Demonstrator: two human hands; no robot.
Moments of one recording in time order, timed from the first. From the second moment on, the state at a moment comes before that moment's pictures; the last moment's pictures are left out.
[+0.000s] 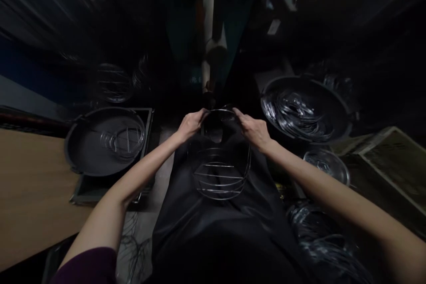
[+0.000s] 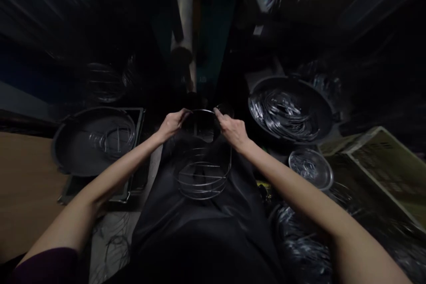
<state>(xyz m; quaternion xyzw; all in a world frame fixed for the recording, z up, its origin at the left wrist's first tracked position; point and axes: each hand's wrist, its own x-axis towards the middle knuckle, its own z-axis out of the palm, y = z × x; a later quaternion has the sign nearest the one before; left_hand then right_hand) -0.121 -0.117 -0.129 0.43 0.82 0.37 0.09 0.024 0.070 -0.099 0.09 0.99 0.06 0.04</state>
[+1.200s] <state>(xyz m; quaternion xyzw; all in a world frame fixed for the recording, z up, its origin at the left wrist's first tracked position) -0.135 -0.130 -0.063 0.44 0.88 0.17 -0.01 -0.027 0.061 -0.048 0.06 1.00 0.01 0.04</state>
